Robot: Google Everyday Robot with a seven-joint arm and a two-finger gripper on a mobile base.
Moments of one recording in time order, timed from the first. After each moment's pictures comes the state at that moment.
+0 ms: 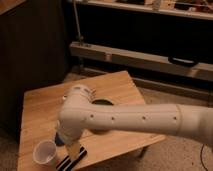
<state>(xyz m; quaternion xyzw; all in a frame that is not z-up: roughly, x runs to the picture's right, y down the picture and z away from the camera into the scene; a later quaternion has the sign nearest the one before) -0.149 0.224 0.580 -0.26 0.28 0.90 0.20</state>
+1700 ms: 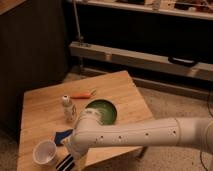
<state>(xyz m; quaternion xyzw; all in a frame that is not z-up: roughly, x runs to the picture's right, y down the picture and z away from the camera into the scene) -0.163 0.289 0.651 -0.29 0.28 0.88 0.25</state>
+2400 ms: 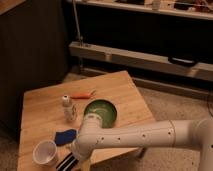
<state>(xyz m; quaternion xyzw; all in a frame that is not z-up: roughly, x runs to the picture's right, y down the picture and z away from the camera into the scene) -0.146 0.331 0.691 -0.30 0.32 0.87 0.24</state>
